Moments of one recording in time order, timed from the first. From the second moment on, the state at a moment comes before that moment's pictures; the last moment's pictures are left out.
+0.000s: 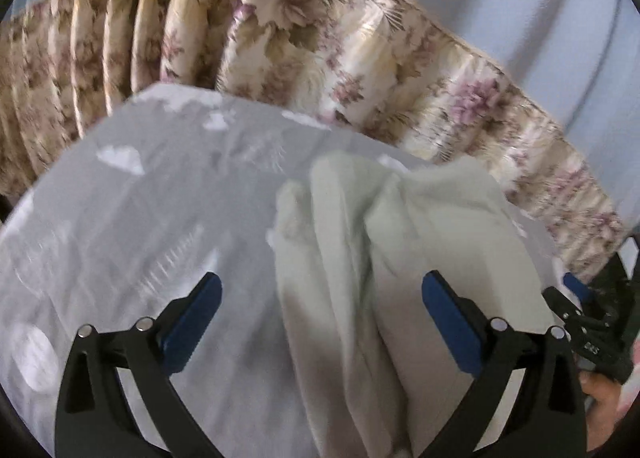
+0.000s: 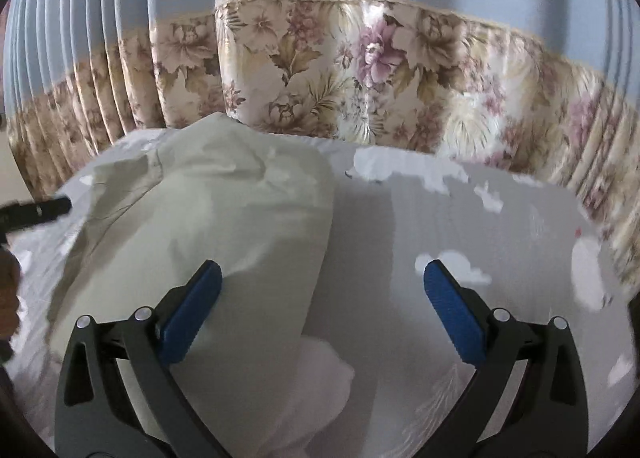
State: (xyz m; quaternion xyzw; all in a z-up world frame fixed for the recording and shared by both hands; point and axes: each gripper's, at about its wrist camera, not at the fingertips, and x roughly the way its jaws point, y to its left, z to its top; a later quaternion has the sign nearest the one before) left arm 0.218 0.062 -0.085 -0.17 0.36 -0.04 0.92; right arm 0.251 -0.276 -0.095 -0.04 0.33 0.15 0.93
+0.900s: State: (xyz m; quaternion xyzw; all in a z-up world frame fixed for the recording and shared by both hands) left arm 0.225 0.008 -0.126 -0.15 0.39 -0.06 0.91; right arm 0.245 -0.258 -0.115 0.04 0.35 0.22 0.91
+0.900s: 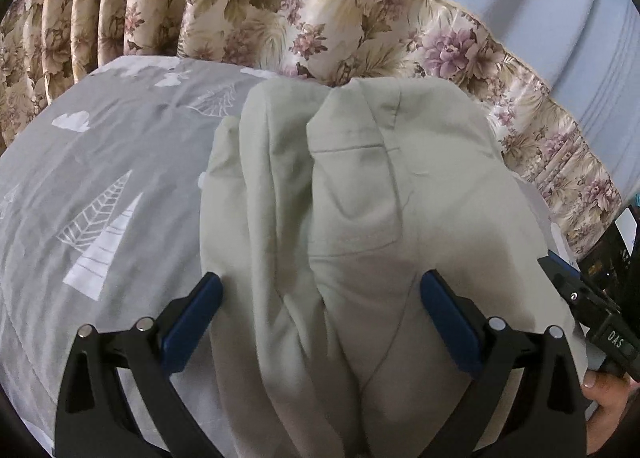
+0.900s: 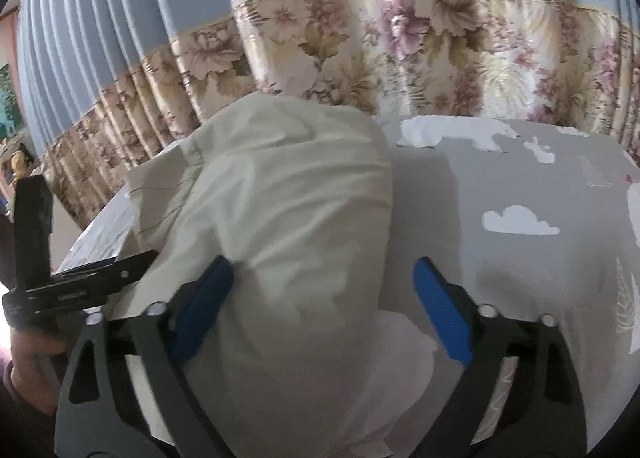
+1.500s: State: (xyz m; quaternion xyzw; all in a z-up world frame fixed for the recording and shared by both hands) left arm 0.229 0.001 -0.113 -0.16 0.37 -0.09 0.91; right arm 0.233 -0.237 -0.102 -0.02 0.32 0.22 0.92
